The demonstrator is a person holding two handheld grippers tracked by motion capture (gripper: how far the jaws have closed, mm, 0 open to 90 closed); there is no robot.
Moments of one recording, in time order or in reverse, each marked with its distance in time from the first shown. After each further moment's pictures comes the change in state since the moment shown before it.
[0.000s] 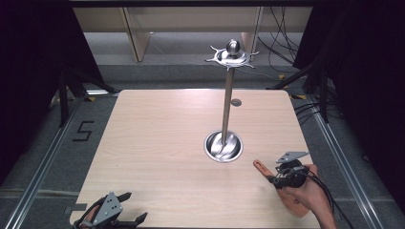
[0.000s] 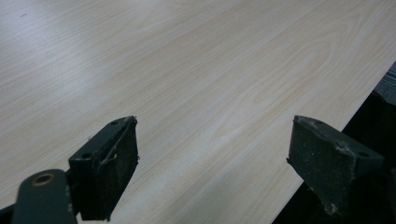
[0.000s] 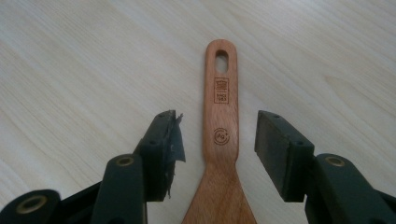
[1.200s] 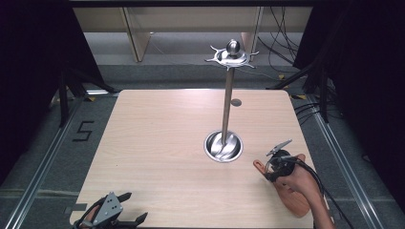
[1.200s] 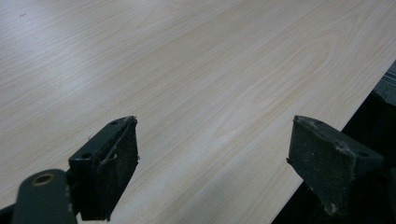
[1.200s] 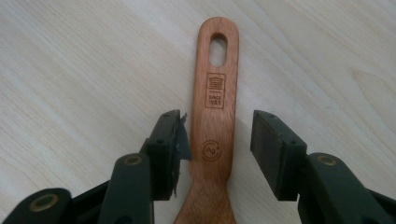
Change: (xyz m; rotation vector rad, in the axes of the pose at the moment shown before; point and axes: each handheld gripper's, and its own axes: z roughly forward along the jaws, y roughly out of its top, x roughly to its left) left arm 0.002 0.001 -0.001 0.026 -0.001 0.027; right arm -0.012 0.029 0.029 0.231 0.024 -0.002
